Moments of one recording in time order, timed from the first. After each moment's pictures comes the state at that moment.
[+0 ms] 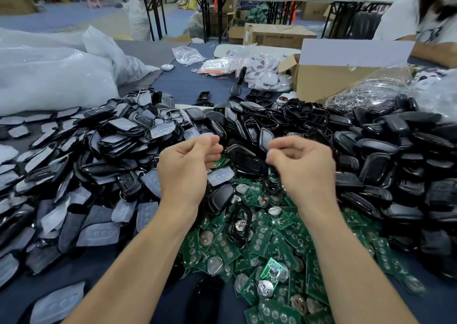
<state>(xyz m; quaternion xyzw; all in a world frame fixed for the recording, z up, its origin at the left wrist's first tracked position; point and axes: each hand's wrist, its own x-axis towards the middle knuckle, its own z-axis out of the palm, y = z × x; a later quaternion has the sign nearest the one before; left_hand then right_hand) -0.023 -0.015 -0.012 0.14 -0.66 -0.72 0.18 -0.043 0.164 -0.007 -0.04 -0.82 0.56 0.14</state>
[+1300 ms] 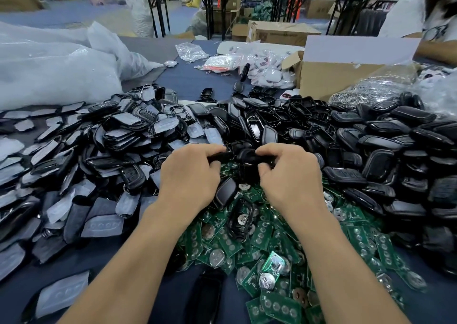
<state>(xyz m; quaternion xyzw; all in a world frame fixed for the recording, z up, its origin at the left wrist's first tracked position) -0.024 -0.027 -0.019 0.10 -0.95 -0.26 0.17 -0.030 0.146 -0.009 0.04 -0.93 0.33 0.13</state>
